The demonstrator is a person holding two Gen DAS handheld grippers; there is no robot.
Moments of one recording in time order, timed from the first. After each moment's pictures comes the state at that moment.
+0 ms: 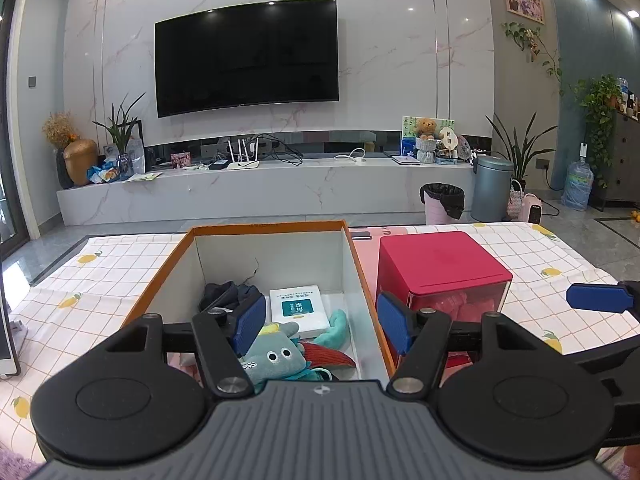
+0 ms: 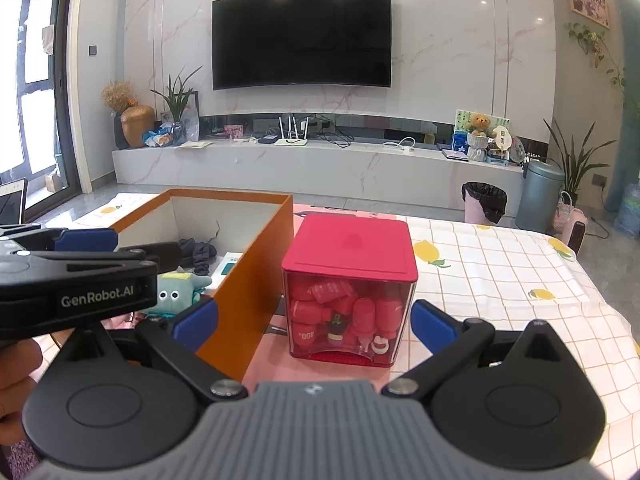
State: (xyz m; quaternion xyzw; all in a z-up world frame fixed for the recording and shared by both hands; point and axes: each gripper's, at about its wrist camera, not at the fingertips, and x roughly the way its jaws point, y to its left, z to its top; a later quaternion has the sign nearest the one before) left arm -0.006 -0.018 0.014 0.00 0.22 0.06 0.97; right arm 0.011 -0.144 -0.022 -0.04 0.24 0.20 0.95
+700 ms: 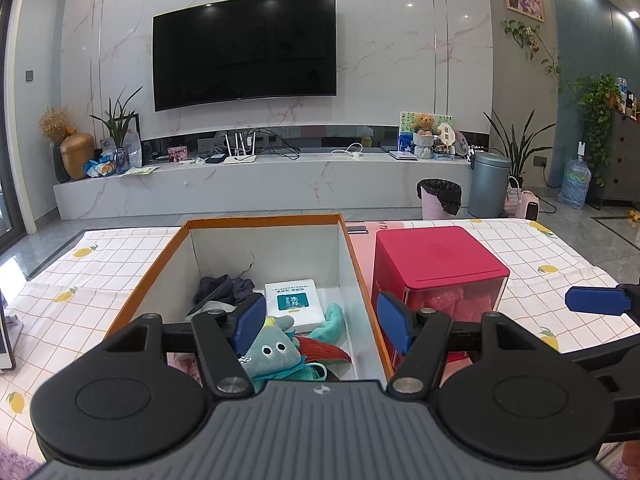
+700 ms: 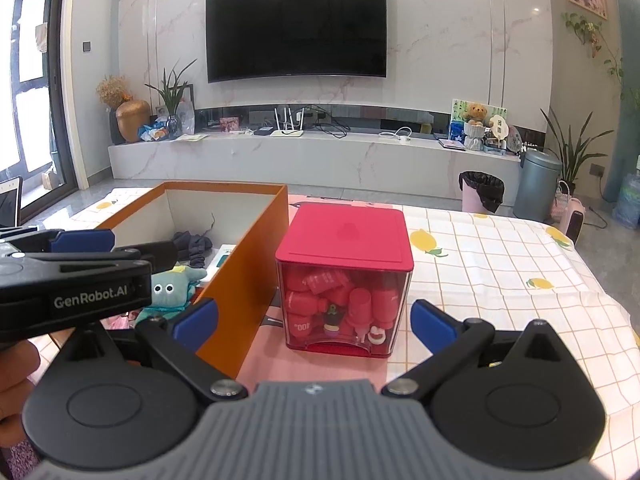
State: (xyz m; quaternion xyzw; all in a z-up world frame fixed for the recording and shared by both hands) left arm -0.003 -0.015 0.014 0.00 0.23 0.06 0.97; right arm 0.017 -0.146 -0.024 -0.04 0.26 0.19 0.95
